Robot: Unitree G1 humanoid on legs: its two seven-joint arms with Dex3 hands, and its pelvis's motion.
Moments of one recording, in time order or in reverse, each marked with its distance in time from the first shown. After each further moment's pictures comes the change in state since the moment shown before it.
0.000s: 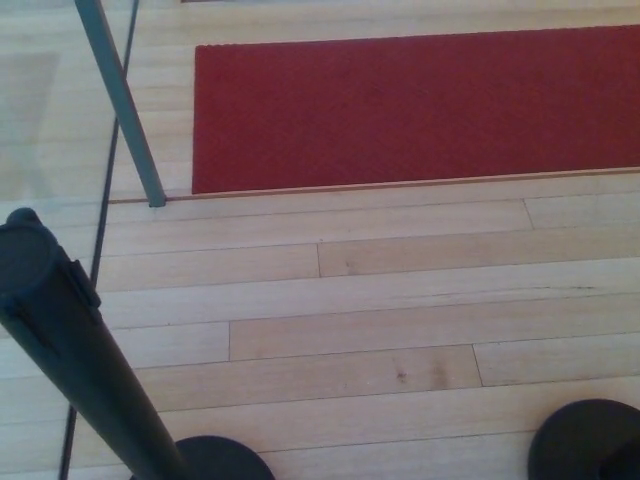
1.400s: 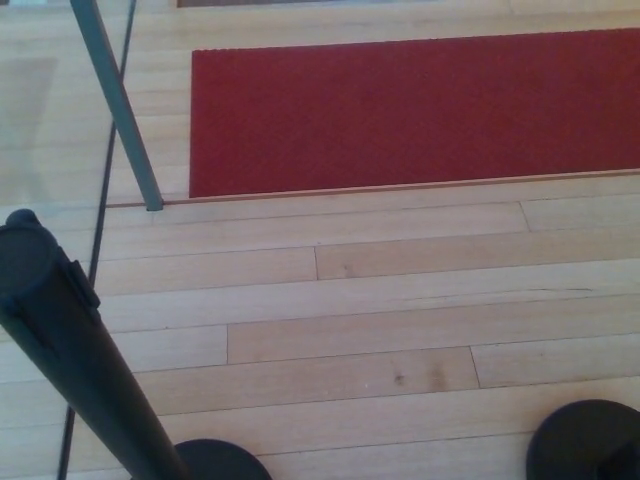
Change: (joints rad) left_arm -0.063 -0.034 -0.031 0.003 0.008 0.000 0.000; right_arm 0.492 0.556 -0.355 -0.326 0.250 0.201 0.272
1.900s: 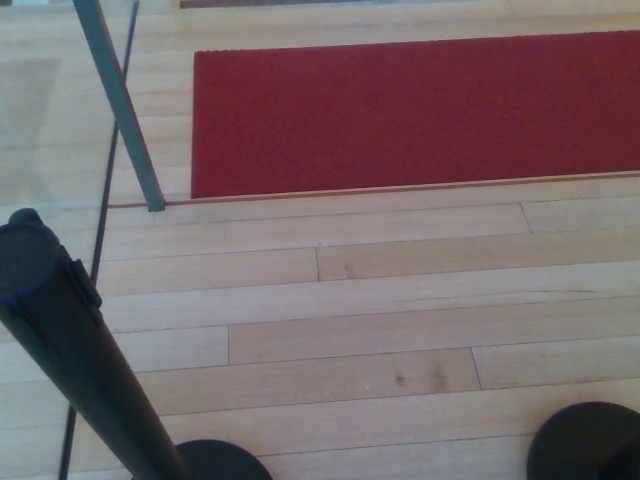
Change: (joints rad) left_arm -0.021 -0.002 -0.069 0.002 0.027 0.003 0.001; right_arm -0.087 0.171 -0.001 0.592 0.069 -0.125 -0.123
